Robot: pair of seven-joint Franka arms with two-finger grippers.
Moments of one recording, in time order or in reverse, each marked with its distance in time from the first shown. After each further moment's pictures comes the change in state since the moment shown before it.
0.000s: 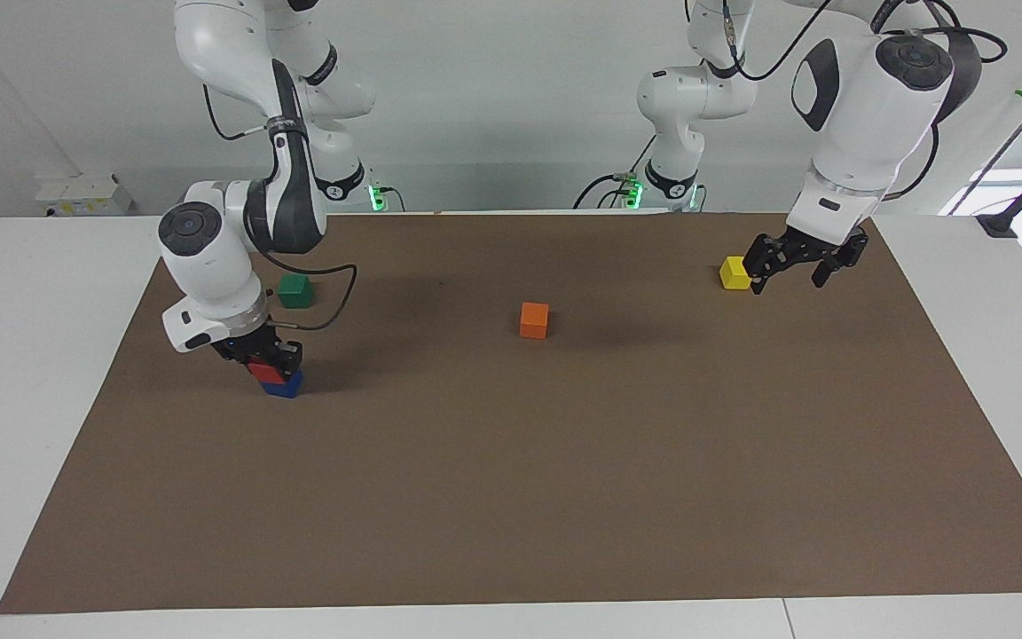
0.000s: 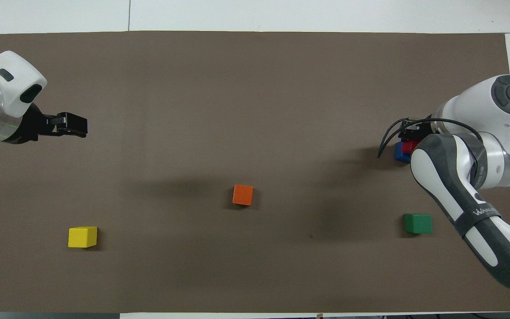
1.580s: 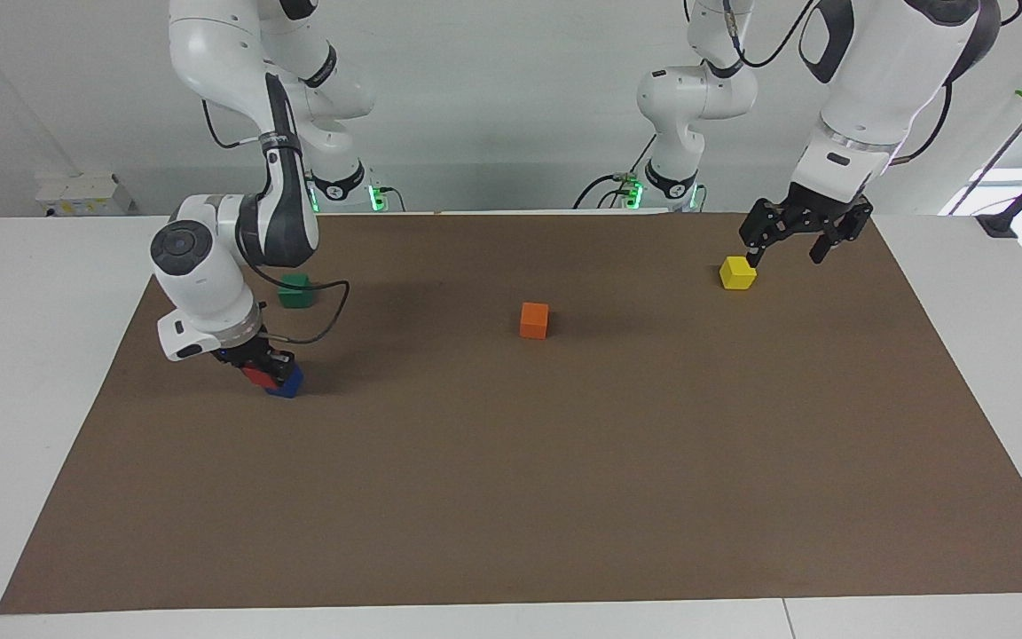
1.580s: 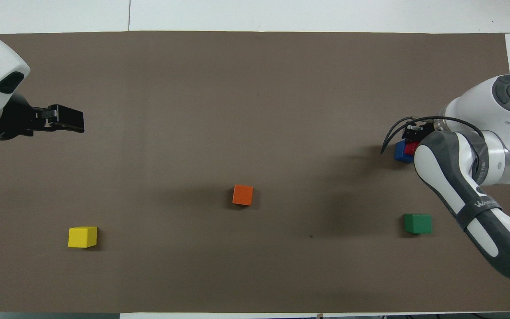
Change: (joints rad) left arm -0.025 -0.002 -0.004 0.127 -0.055 -0.111 0.000; right arm -0.029 0.027 0.001 0.007 -0.001 -0.009 0.030
